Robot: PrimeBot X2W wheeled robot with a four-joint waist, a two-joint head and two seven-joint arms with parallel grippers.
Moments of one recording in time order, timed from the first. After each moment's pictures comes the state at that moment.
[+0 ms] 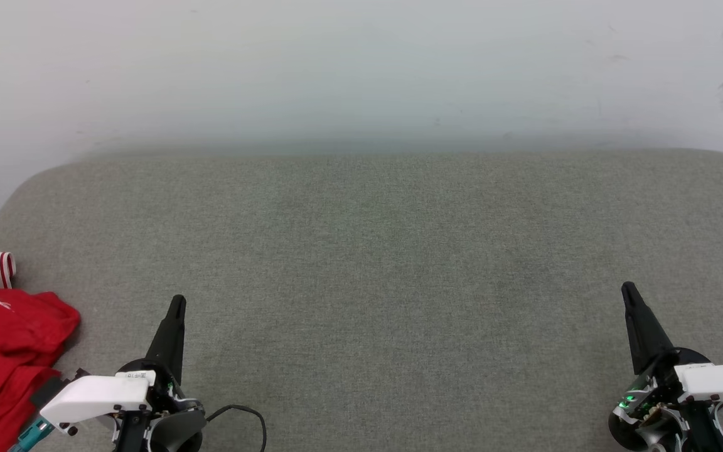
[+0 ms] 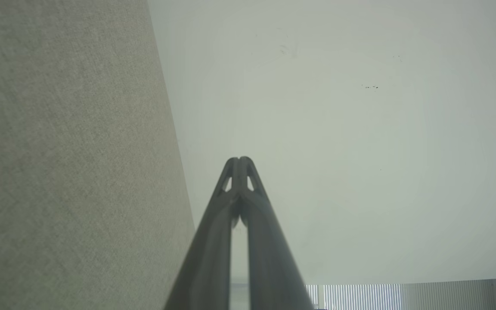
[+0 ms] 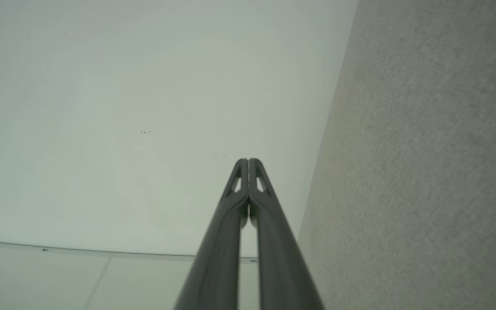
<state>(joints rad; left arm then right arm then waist) -0.11 0.05 0.11 0.25 -1.61 -0.13 0.11 -0.10 -0.05 -0.11 0.25 1.62 0.13 0.11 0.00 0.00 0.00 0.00</state>
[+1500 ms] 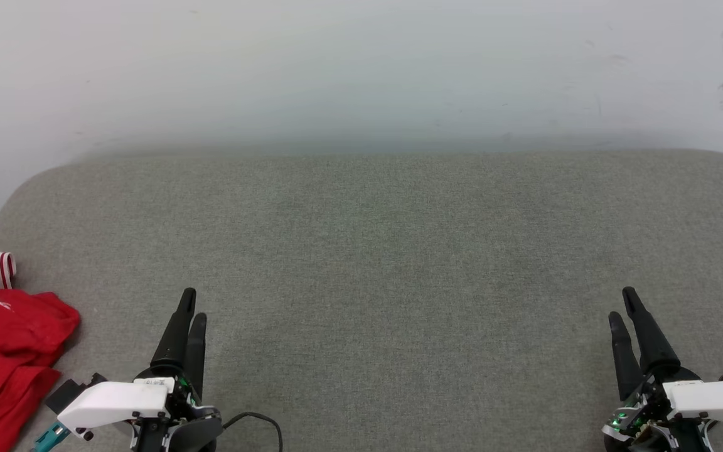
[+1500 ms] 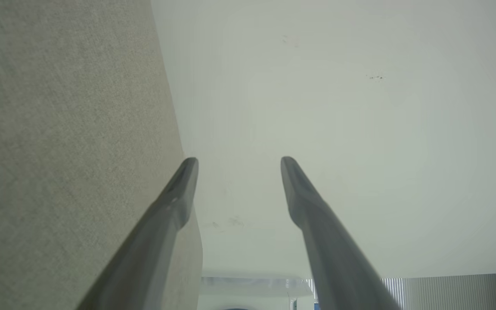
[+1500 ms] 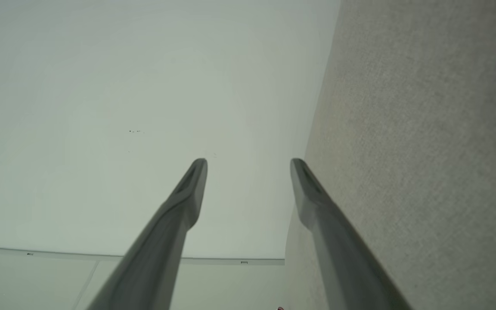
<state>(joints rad) -0.08 0.05 0.06 0.22 -1.61 -0.13 0.07 -0.05 -0.05 -0.08 0.23 1.60 0.13 0.07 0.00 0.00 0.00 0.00</state>
